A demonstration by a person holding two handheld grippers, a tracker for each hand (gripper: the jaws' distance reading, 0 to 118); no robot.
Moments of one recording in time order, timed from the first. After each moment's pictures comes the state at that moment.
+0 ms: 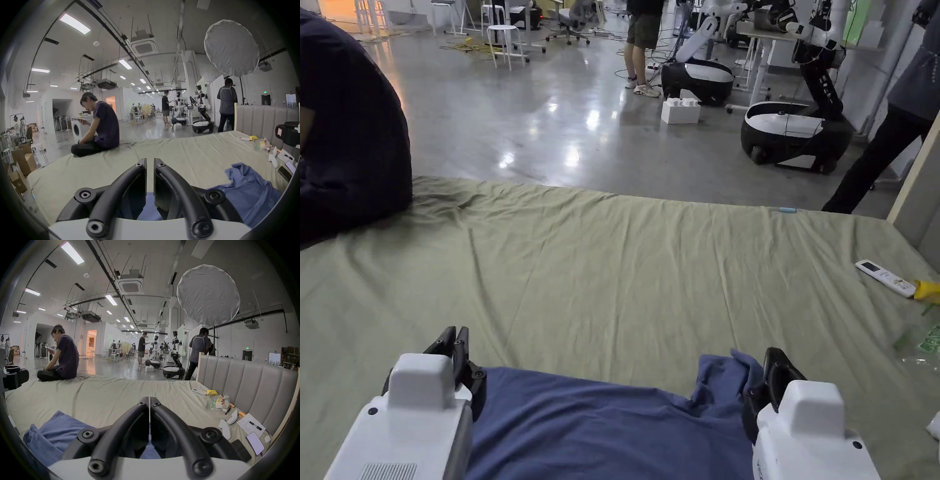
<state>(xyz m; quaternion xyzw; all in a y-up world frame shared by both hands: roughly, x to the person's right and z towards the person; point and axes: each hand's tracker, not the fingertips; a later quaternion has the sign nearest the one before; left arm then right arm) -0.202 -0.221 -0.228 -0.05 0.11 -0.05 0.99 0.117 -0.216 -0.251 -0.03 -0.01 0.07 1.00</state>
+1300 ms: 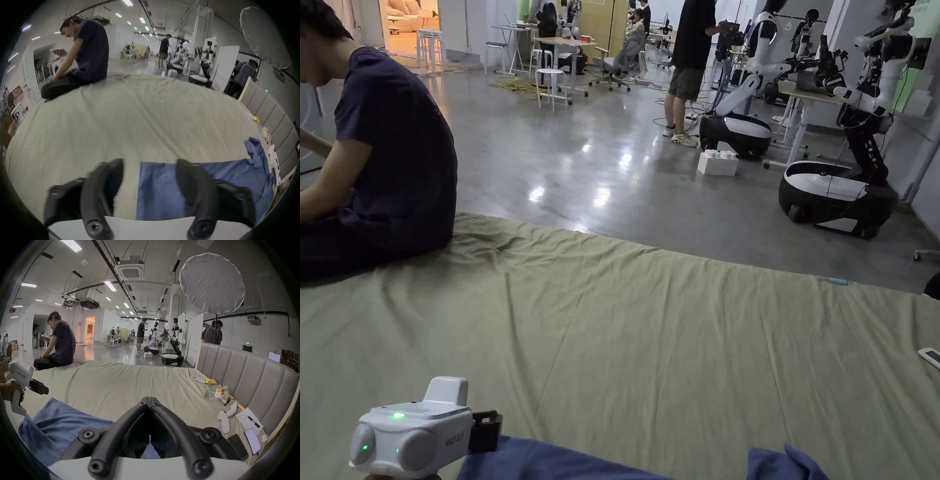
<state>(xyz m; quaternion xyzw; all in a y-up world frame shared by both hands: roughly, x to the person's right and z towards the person) -0.346 -0.324 -0.430 -0.38 0.04 0.07 0.92 0.129 -0.235 -0.280 -0.11 -0.01 0.08 0.99</state>
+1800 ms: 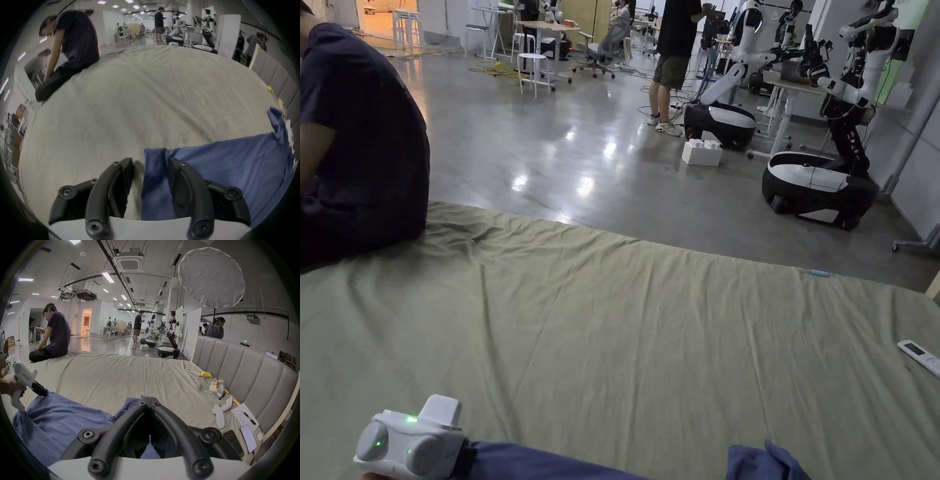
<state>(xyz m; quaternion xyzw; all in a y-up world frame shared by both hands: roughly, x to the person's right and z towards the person) -0.322 -0.374 -0.455 -0.46 0.05 -0.04 0.89 0.151 -0.253 -0.284 -0.14 -0.03 0.09 0.98</state>
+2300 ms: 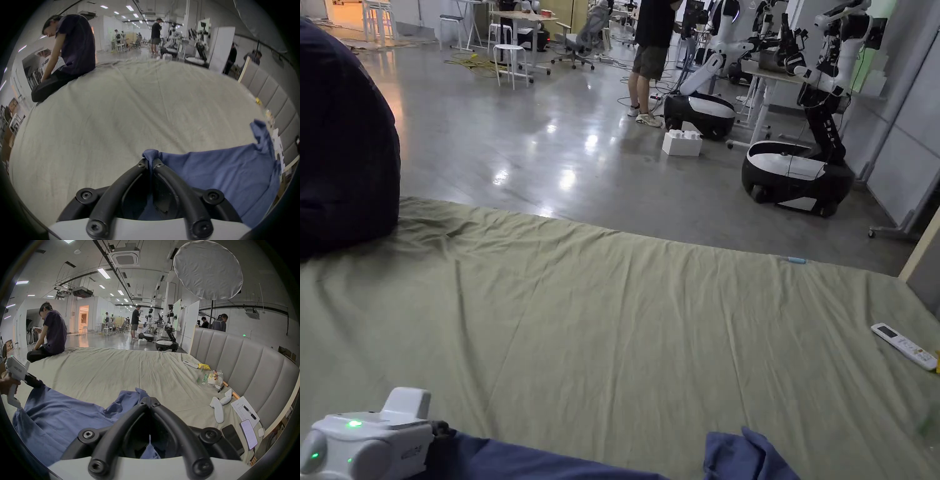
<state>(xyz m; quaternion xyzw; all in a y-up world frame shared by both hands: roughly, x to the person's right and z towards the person) -0.328 -0.336 -0.429 -0.40 0.01 0.05 0.91 0.179 -0.263 -0.292 -0.17 -0.04 0.08 0.98</state>
